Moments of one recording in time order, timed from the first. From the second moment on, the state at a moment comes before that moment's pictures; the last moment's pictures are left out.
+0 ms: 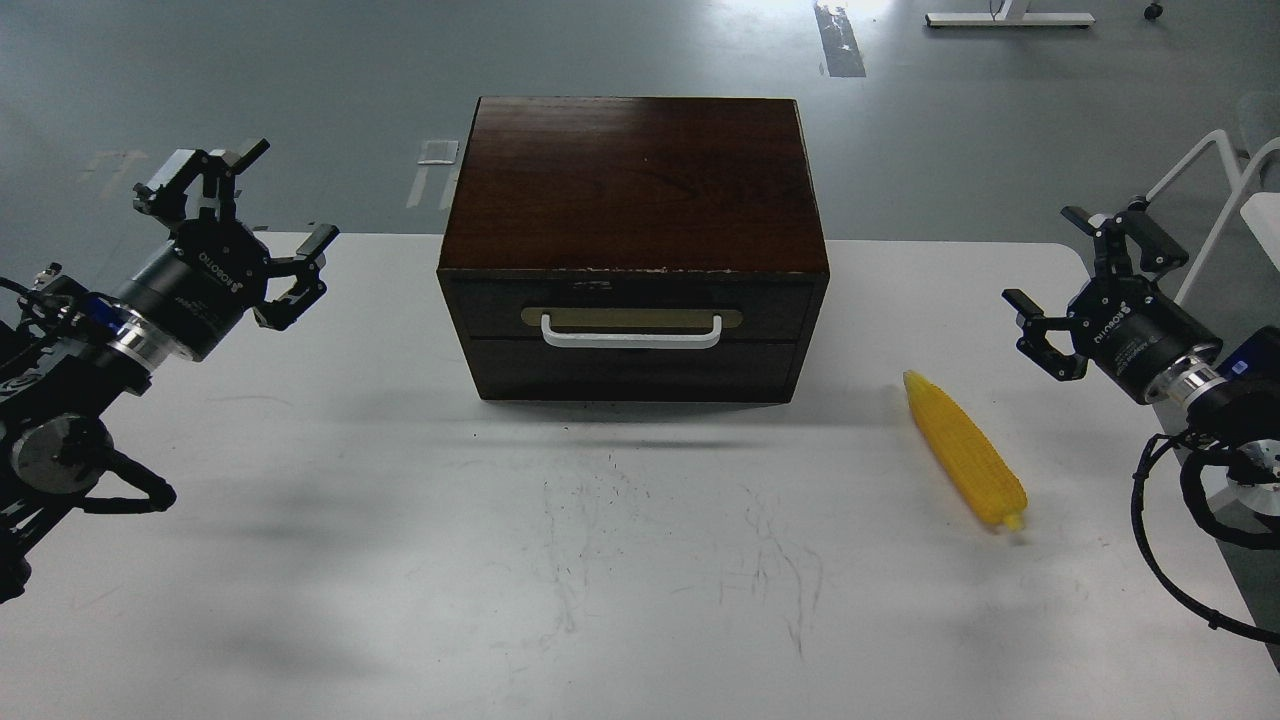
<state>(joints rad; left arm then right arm) -0.58 0.70 -0.64 -1.01 0.13 -0.49 -0.49 0.73 -0.72 0.20 0.83 0.13 0.49 0.49</state>
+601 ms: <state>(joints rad) -0.59 0.72 -0.64 -1.00 0.14 -0.49 -0.49 0.72 -0.72 0.21 0.83 0.13 0.49 0.49</state>
